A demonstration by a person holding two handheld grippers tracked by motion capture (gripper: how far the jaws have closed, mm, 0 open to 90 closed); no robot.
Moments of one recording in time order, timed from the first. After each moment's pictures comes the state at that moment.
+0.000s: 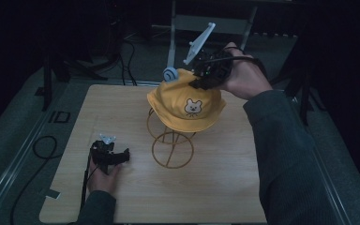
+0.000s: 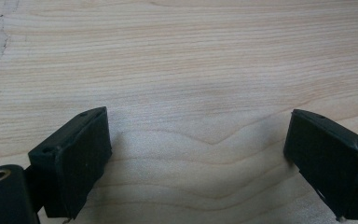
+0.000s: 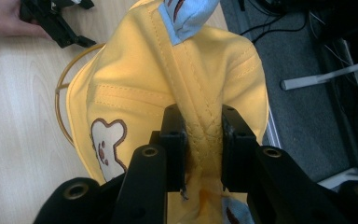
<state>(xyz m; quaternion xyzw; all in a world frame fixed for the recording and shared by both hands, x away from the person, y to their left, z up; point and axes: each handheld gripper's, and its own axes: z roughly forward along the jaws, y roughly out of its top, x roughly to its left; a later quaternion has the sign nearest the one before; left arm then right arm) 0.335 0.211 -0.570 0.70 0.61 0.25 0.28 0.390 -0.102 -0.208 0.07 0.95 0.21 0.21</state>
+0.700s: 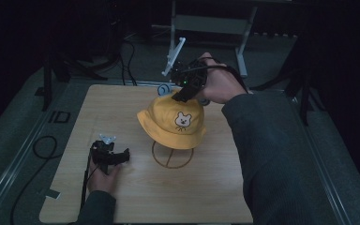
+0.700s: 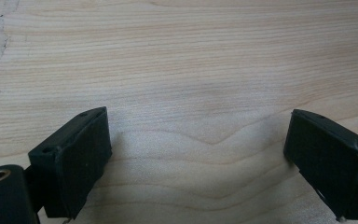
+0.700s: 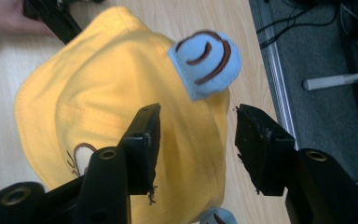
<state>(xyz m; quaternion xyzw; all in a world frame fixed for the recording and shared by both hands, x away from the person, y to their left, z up) 0.335 0.211 -0.570 0.70 0.61 0.25 0.28 0.405 -0.058 -0.247 0.06 0.96 0.19 0.18</state>
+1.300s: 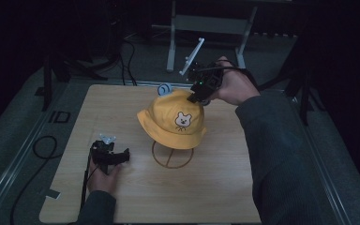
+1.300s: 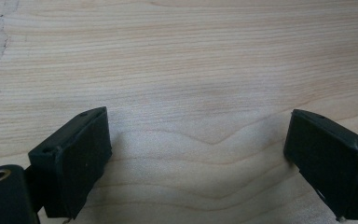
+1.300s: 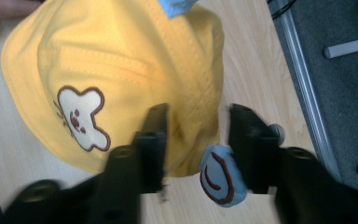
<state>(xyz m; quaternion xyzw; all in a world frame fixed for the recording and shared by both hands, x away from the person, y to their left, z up) 0.335 0.211 -0.570 0.70 0.61 0.25 0.28 0.417 -0.096 -0.256 0.11 0.97 0.17 0.14</state>
